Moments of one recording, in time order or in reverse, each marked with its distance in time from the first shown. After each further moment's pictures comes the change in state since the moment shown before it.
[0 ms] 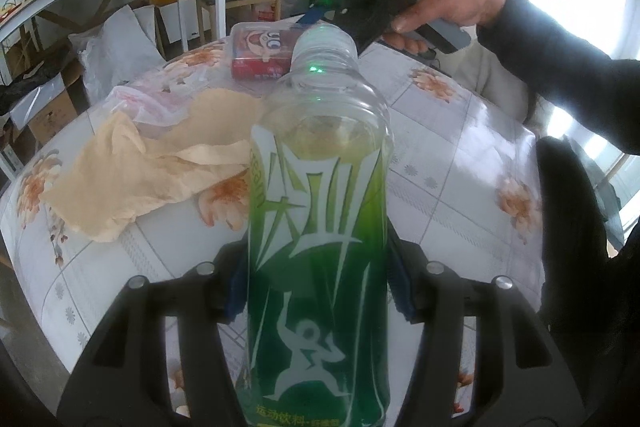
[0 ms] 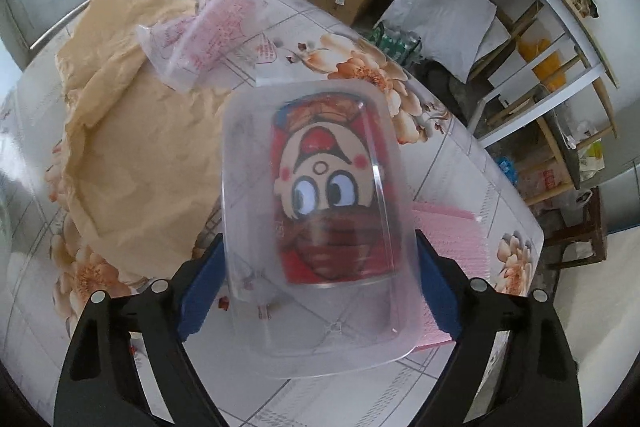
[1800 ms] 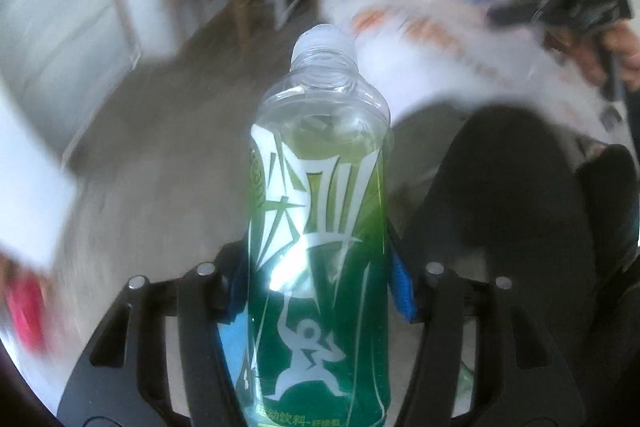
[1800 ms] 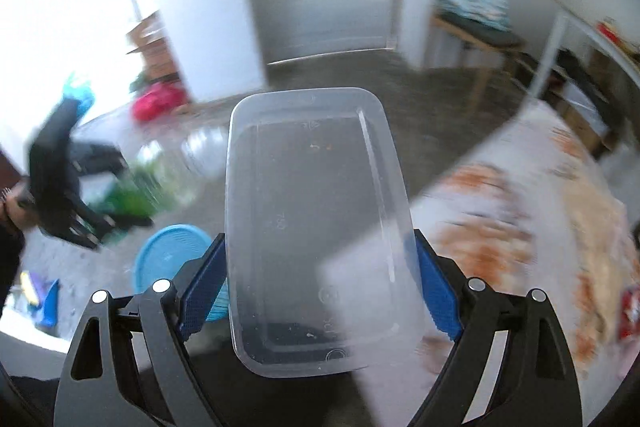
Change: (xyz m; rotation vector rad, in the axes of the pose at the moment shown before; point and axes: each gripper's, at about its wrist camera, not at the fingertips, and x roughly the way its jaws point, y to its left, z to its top) left arm -0.254 -0.181 -0.392 -0.790 0.005 0.663; right arm -0.208 0.438 -0.047 -0.397 -0.339 0.584
